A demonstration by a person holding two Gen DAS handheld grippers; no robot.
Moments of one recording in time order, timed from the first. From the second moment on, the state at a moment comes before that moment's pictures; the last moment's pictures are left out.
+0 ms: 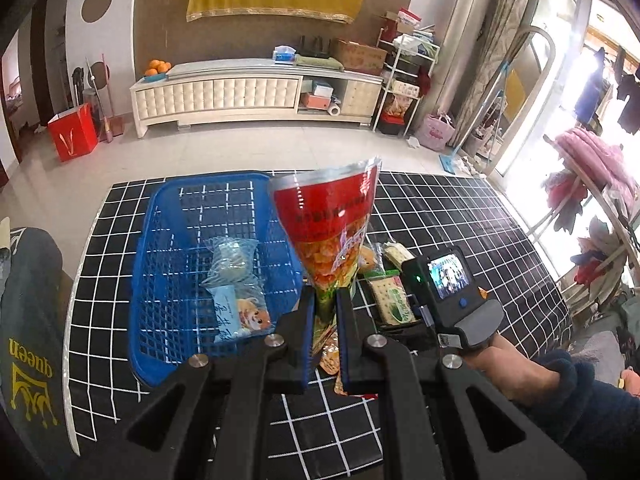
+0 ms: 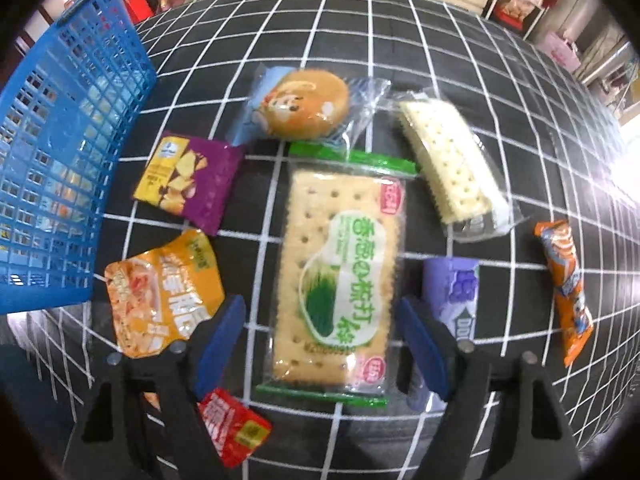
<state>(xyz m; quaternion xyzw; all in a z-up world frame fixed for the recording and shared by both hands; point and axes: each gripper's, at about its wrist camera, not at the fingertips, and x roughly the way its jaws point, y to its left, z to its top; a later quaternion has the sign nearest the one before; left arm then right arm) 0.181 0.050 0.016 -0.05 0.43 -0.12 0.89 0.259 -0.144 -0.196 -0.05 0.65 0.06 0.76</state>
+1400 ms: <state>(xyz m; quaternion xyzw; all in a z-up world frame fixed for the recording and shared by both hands) 0.225 0.138 -0.001 -0.06 0.47 -0.07 0.88 0.255 -0.008 -0.028 -0.05 0.51 0.22 0.83</state>
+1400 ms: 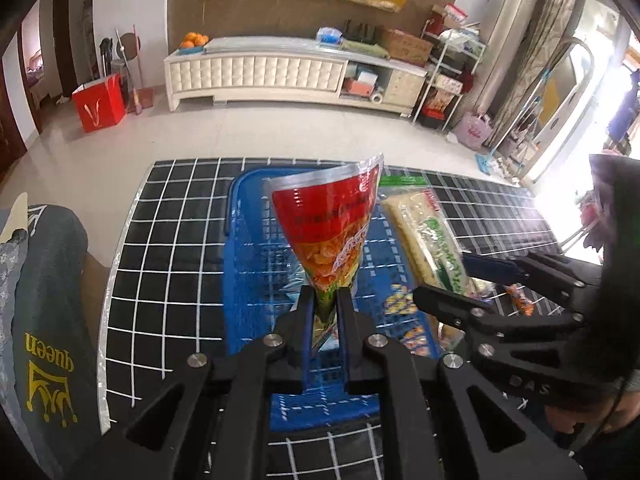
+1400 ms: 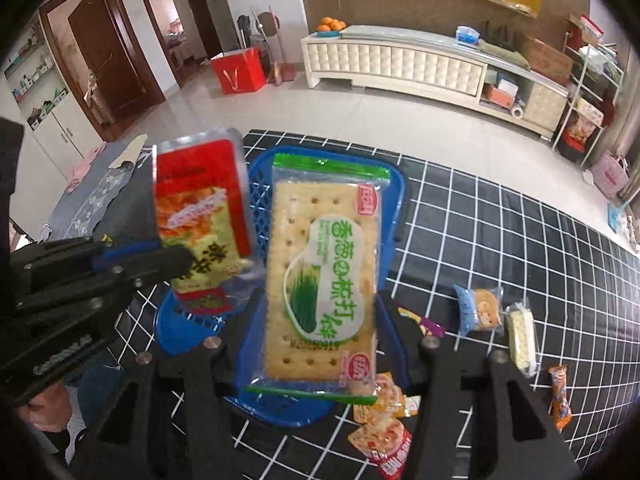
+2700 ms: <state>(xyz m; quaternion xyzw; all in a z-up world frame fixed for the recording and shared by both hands) 0.212 0.200 -0.010 -0.06 0.48 0.00 0.88 0.269 0.053 -0.027 -0.12 0.51 0.24 0.82</state>
